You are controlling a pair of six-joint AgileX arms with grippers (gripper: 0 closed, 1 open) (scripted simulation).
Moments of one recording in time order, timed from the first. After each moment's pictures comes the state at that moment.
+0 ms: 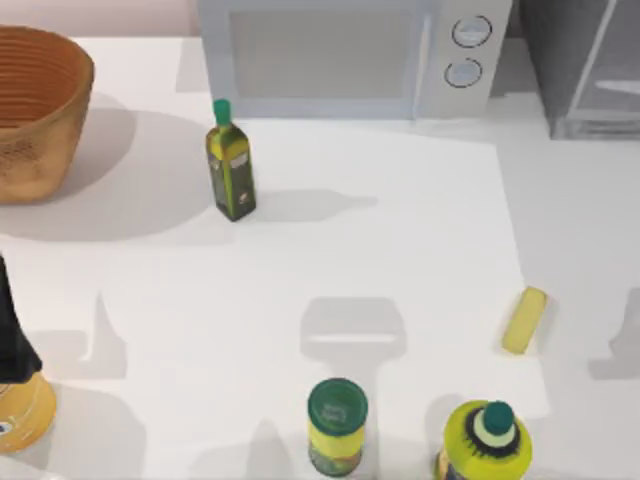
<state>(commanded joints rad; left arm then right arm) 0.00 0.00 0.00 0.00 0.00 0.00 0.00 0.01 0.00 0.01 0.00 0.00</state>
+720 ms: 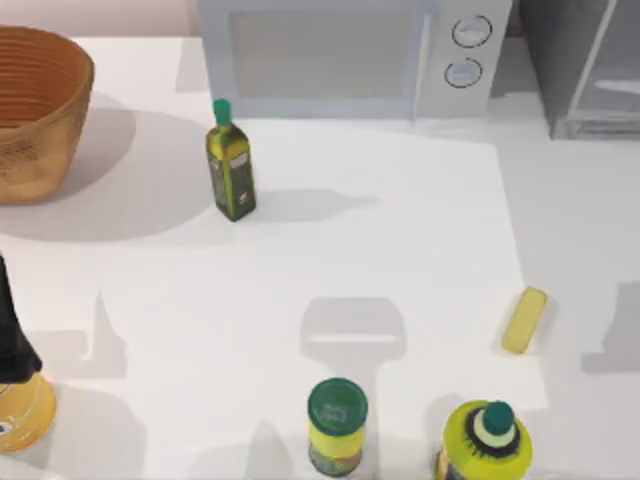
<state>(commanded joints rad) 0.00 0.00 0.00 0.00 0.00 0.00 0.02 0.13 0.03 0.09 -0.02 0.00</state>
